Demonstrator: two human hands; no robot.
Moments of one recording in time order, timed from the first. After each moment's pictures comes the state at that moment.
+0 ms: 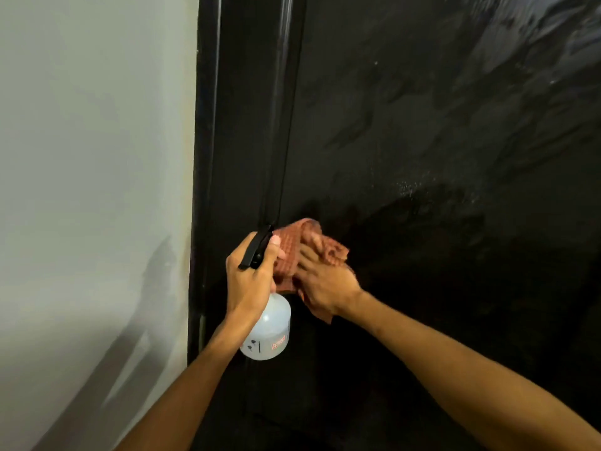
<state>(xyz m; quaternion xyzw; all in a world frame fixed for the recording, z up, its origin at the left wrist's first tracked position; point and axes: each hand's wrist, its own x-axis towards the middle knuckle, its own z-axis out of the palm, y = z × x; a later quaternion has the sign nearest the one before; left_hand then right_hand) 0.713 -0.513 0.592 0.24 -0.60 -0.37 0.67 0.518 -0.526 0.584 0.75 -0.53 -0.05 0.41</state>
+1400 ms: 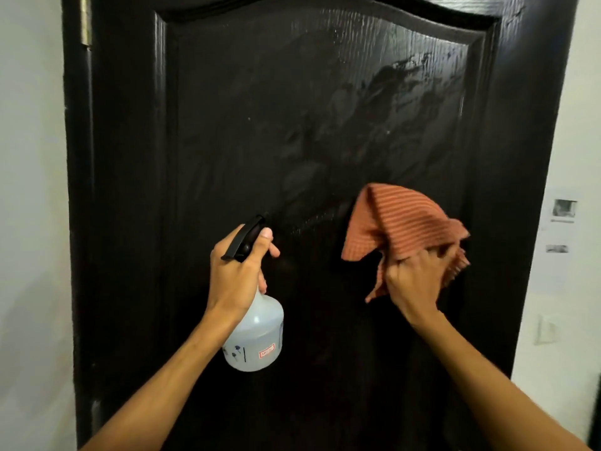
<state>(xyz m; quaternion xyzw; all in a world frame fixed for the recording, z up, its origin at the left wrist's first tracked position) 0.601 -0.458 0.691 0.12 -0.66 -0.40 0.62 0.324 -0.347 0.683 0.36 -0.72 0.31 0.51</state>
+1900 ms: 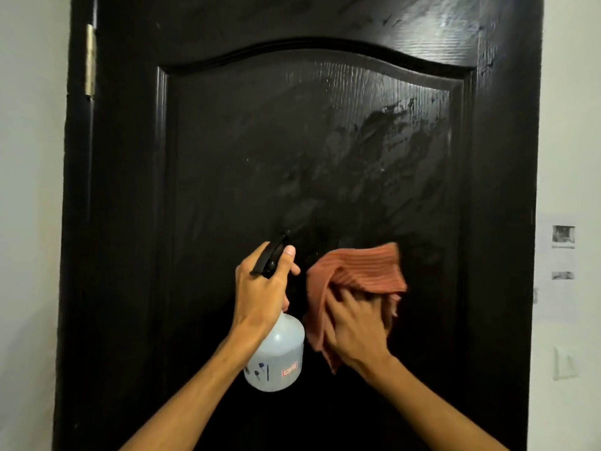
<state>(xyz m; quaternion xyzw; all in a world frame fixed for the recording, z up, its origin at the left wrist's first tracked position) 0.567 -0.460 0.726 0.12 -0.68 -0.38 0.62 0.392 -0.399 0.657 0.53 -0.66 0.28 0.45</state>
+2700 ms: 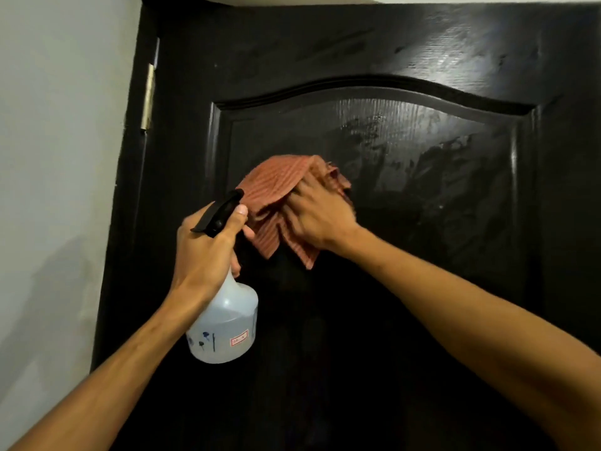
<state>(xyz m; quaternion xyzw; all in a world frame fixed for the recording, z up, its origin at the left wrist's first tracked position) 0.675 -0.548 0.819 0.12 -0.64 -0.29 0.70 0.459 -0.537 0.903 0.61 -0.45 0.13 0.63</state>
